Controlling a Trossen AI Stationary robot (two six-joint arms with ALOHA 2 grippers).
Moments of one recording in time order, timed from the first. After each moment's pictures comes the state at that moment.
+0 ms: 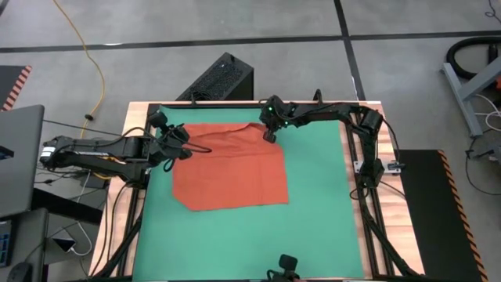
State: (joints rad) left arm 0.02 0.85 0.74 -0.64 -1.03 0.18; right arm -0.56 1.93 1.21 -0.14 0.01 -0.27
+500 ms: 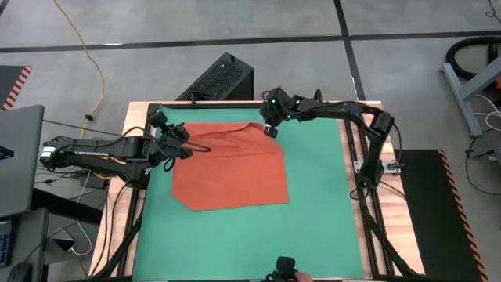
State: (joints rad) left arm 0.02 0.85 0.74 -0.61 -1.04 0.18; right arm -0.55 1.84 1.25 -0.21 -0.02 -0.37
